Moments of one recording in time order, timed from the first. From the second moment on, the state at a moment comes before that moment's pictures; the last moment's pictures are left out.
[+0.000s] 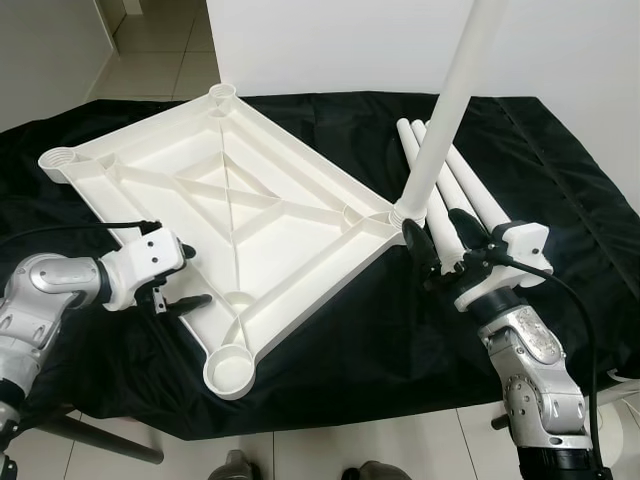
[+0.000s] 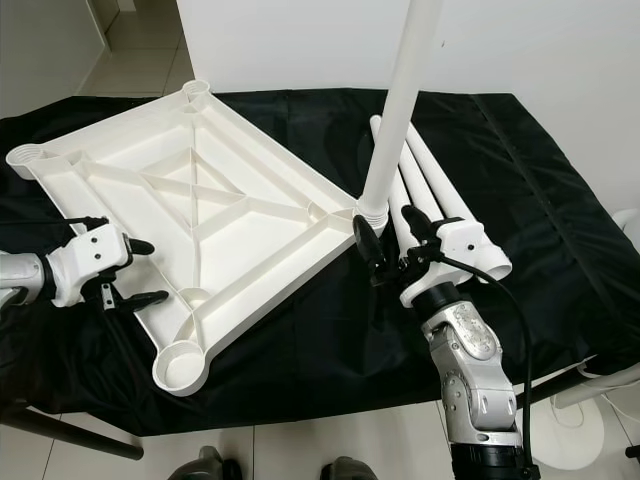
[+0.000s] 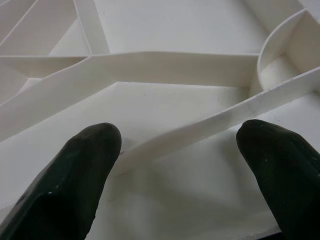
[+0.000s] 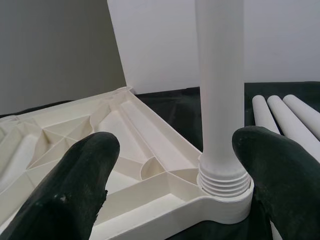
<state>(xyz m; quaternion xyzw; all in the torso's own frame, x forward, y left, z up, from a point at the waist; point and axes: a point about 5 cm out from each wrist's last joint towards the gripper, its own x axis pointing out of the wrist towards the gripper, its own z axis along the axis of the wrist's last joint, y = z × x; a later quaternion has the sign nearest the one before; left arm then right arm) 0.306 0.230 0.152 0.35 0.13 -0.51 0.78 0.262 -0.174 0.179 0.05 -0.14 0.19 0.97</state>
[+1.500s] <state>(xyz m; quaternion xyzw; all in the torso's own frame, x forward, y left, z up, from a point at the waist) 0.310 0.197 0.156 0.37 0.17 -0.69 0.59 0.251 -0.179 0.173 0.05 -0.13 0.16 0.98</state>
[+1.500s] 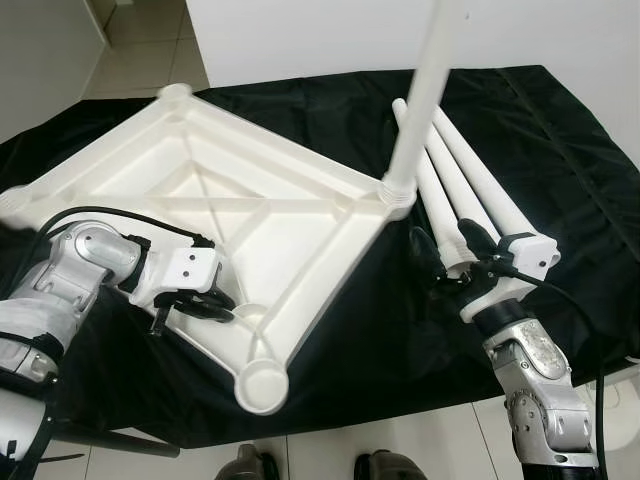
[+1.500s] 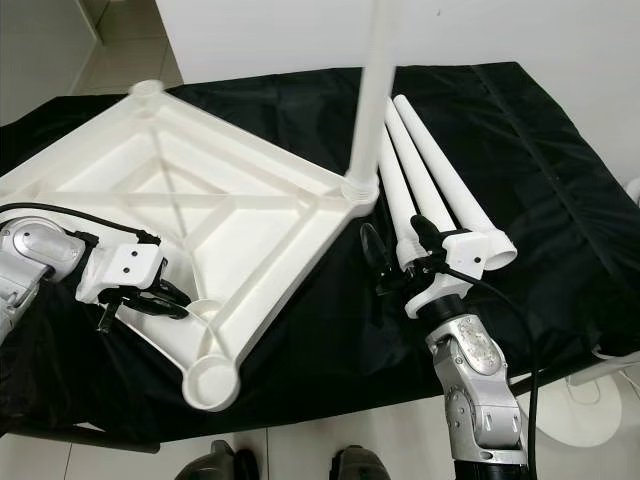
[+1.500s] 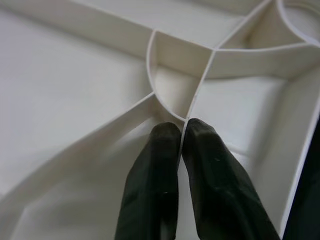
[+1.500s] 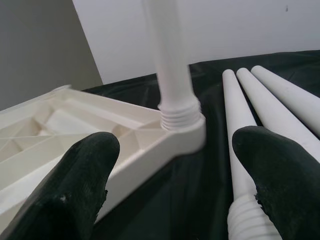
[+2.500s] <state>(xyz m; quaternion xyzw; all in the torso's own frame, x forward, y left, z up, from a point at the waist) 0.294 0.188 0.148 0.23 0.11 -0.63 0.73 0.256 -0.173 0.177 0.06 -0.14 0.16 0.98</state>
